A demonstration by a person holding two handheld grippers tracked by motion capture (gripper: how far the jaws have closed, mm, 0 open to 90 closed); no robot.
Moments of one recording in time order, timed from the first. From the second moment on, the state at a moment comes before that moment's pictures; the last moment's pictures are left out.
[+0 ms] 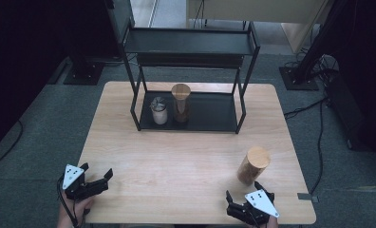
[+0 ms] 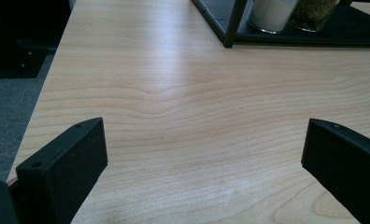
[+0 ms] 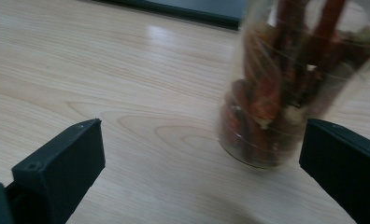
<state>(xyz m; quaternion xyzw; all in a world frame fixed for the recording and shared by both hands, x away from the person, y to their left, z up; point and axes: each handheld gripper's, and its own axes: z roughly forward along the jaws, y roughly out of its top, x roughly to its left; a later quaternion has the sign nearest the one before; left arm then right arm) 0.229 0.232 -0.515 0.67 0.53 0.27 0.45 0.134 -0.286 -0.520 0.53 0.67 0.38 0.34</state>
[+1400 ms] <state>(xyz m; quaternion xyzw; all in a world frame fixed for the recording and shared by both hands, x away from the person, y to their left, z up) 0.228 0.232 -0.515 0.67 0.53 0.27 0.45 0.165 -0.322 -0.519 0.55 0.68 0.35 0.34</state>
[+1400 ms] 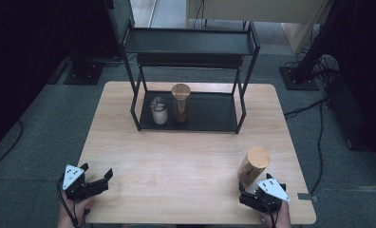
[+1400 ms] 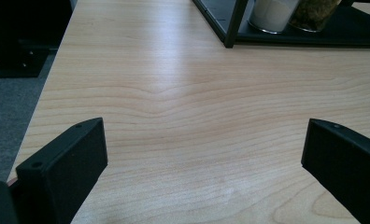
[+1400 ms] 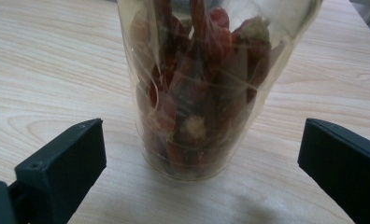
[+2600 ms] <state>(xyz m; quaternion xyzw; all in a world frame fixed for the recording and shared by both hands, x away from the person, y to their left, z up) 0.229 0.232 -0.515 0.67 0.53 0.26 0.45 0.194 -0.316 -0.503 0.56 0.65 0.38 0.34</state>
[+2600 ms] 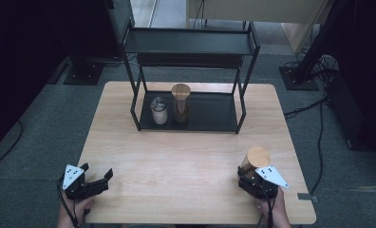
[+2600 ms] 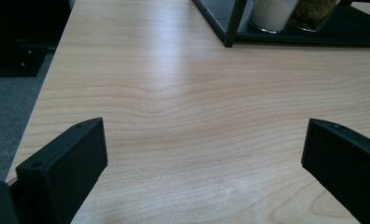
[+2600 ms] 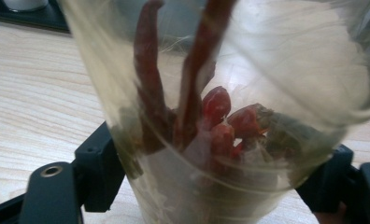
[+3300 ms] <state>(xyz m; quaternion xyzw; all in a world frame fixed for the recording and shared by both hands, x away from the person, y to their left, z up) 0.228 0.232 -0.515 0.67 0.53 0.27 0.46 0.214 -0.299 -0.497 0.55 0.67 0.38 0.32</state>
